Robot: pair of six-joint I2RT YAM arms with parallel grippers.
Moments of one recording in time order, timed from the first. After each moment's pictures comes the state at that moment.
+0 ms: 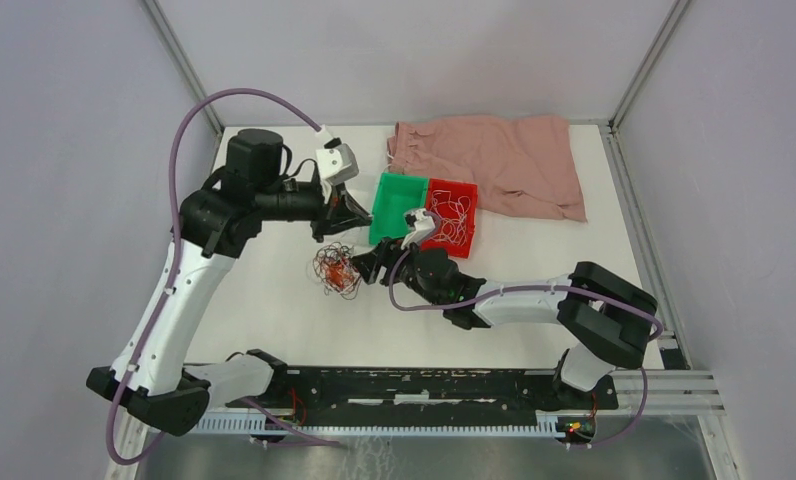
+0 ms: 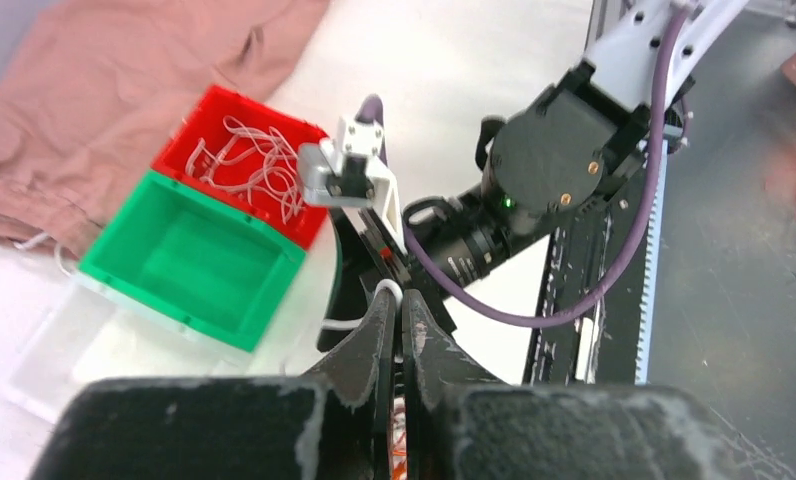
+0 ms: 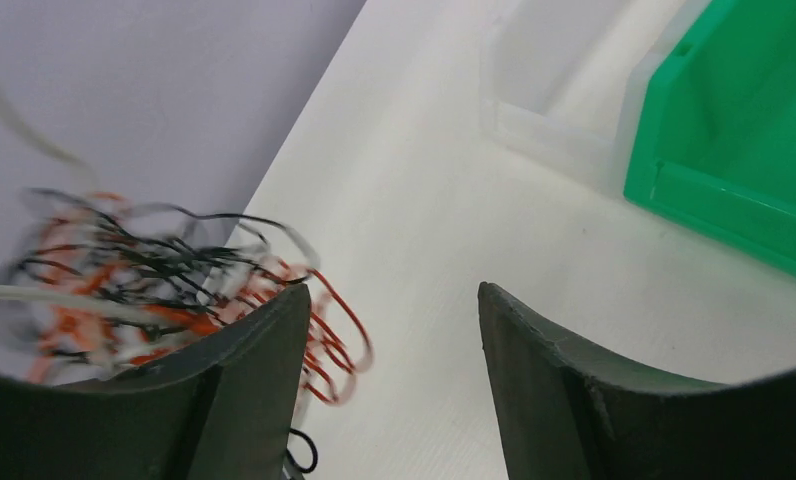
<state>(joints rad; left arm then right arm) -0.45 1.16 1.53 -0.94 0.79 0.40 1.08 1.63 0.76 0.74 0.26 0.72</state>
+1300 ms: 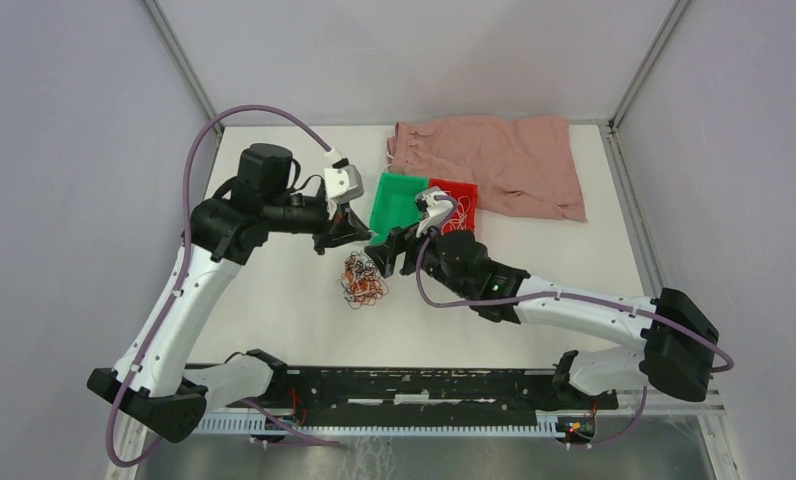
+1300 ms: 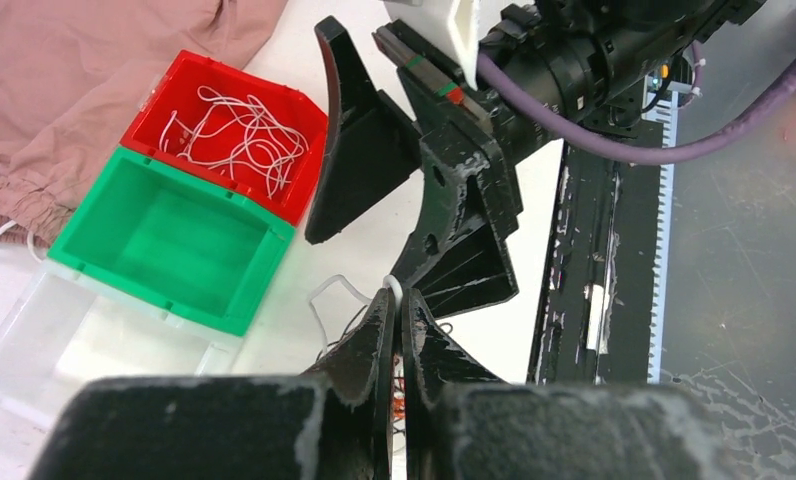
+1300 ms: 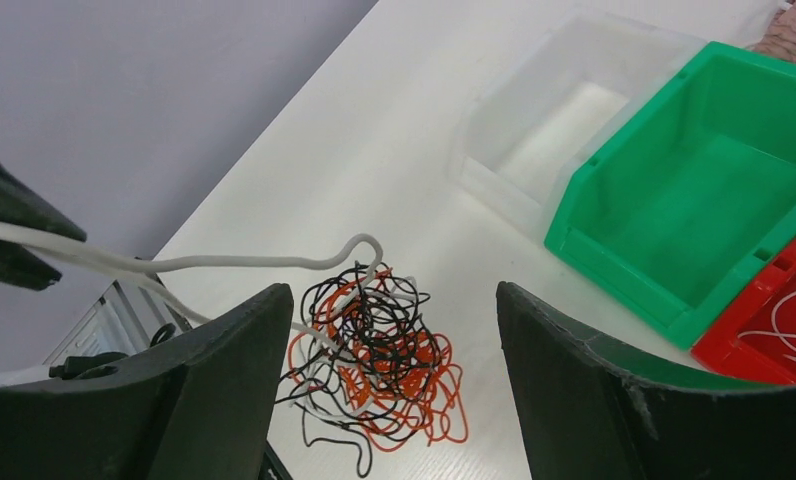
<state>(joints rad) -0.46 1.14 1.44 -0.94 0.79 0.48 1.06 1.31 0.85 0.32 0.25 0.47</state>
